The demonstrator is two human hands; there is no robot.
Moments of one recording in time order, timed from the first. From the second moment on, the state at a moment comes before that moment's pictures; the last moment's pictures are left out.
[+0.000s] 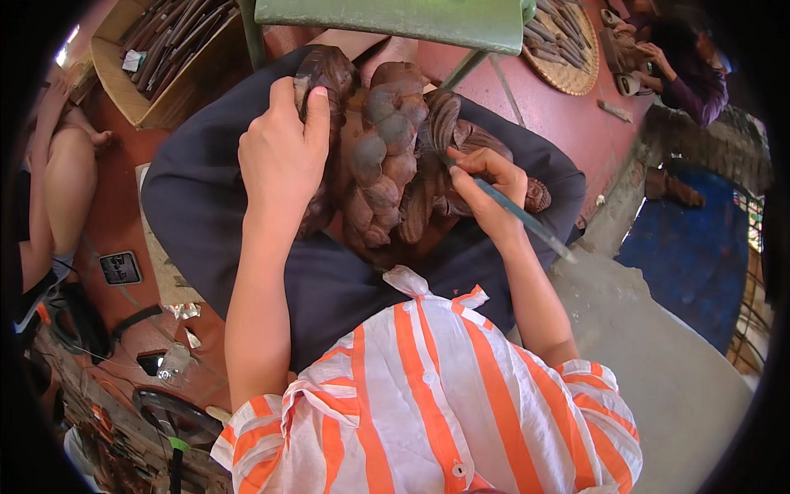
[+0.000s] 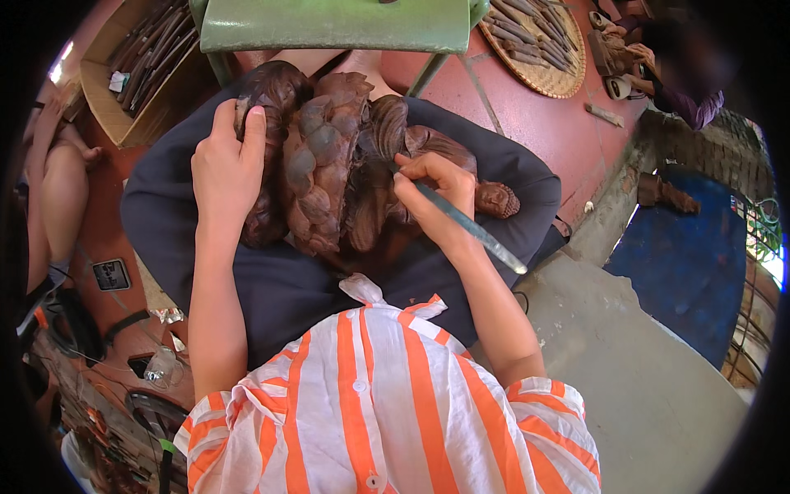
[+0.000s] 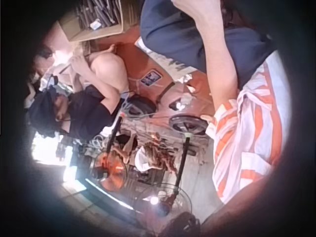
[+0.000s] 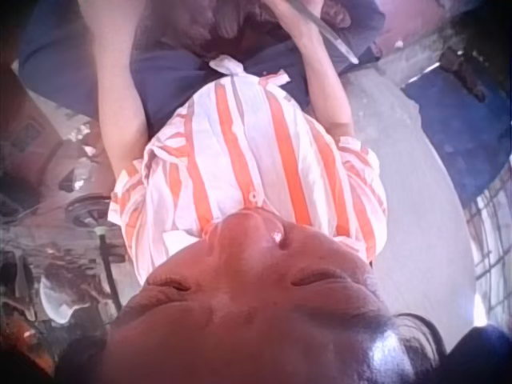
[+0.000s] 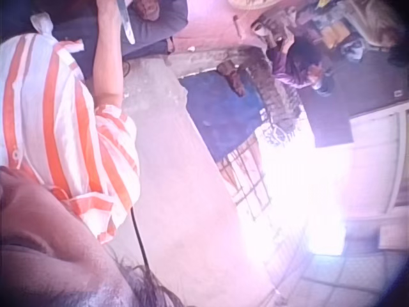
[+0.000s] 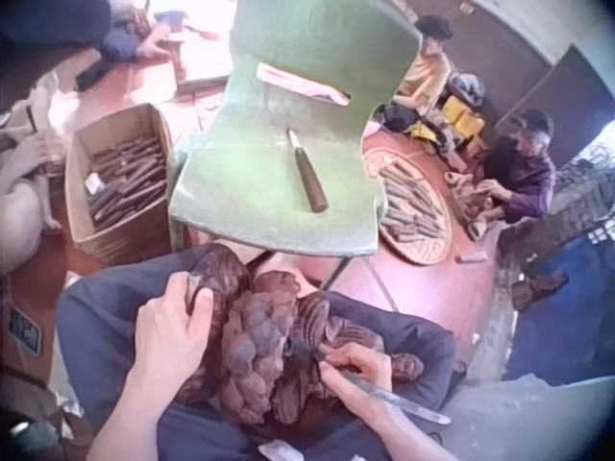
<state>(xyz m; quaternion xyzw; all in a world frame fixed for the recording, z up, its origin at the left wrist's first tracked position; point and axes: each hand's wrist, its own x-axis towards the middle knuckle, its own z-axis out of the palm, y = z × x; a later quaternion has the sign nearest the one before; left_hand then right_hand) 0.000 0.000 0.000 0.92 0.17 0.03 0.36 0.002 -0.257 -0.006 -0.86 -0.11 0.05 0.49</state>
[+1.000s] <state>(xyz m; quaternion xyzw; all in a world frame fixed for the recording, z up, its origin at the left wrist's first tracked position) 0.000 0.004 0.003 0.92 0.17 0.05 0.36 -0.017 -0.267 0.024 -0.85 0.01 0.10 0.52</state>
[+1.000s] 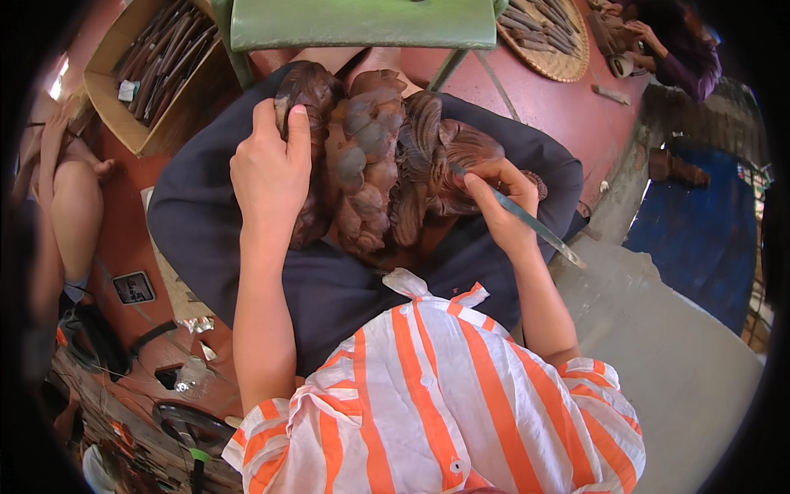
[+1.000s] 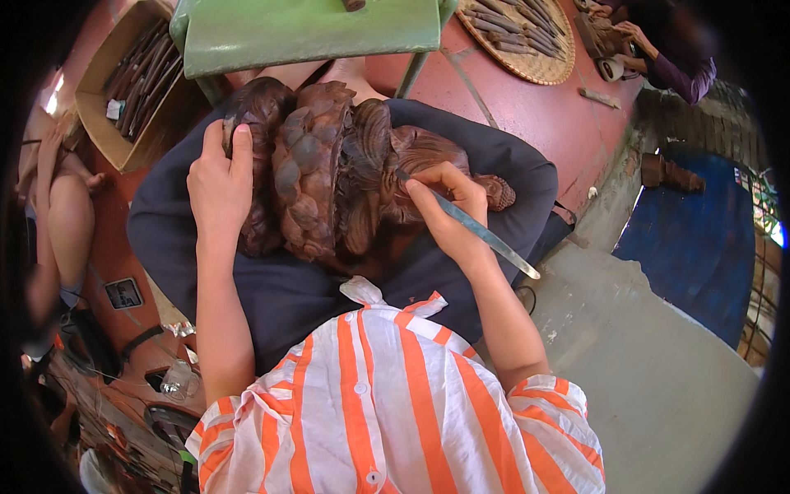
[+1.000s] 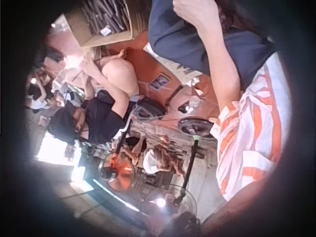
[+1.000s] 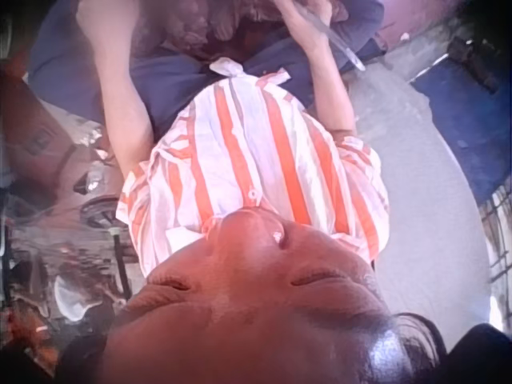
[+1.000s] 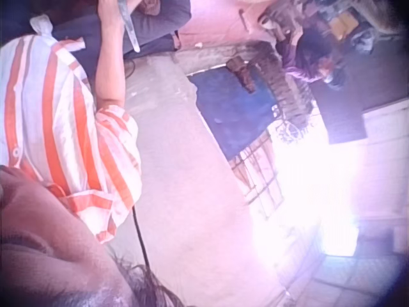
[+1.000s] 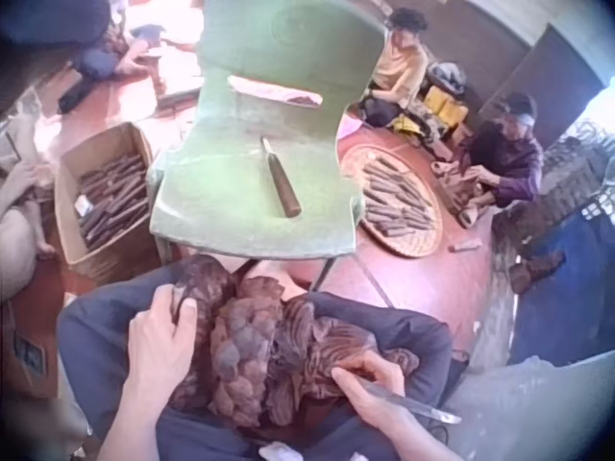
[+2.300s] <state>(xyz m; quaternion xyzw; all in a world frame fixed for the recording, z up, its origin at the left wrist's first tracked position) 0.001 -0.001 0.008 0.93 0.14 0.06 0.34 -0.015 -0.238 -0.015 -0.88 -0.03 -0.04 0.47</state>
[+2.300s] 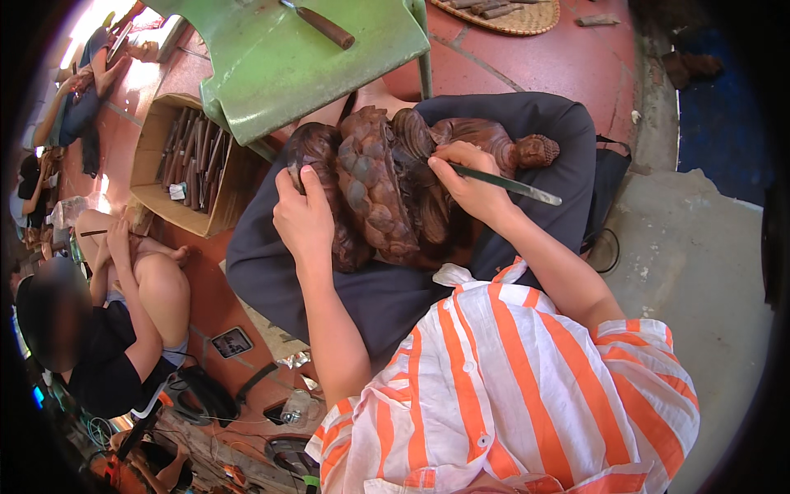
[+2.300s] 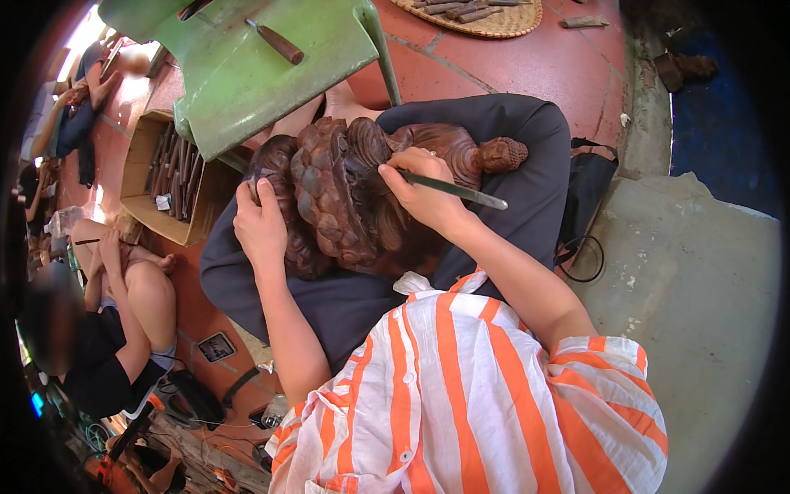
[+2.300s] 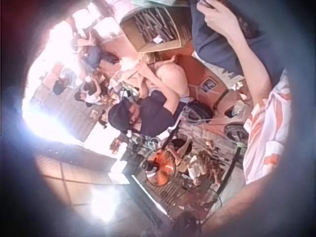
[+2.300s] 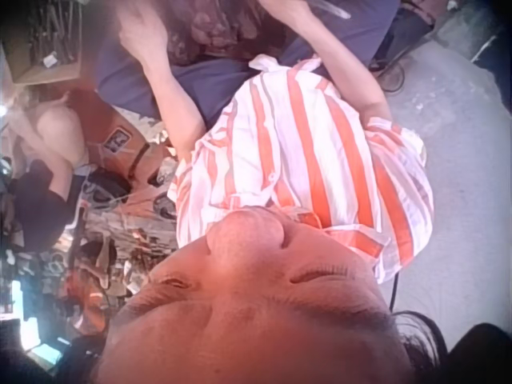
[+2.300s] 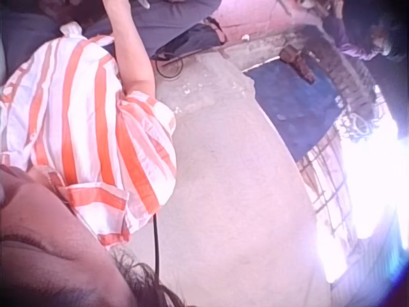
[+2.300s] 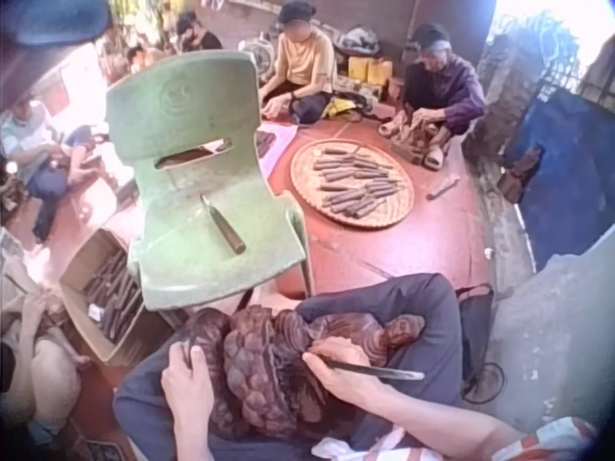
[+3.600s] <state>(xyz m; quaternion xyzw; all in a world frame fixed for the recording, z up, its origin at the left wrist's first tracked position) 0.002 0.000 0.005 0.93 0.14 0.06 0.33 -0.009 -0.265 -0.017 -0.81 0.00 0.11 0.58</state>
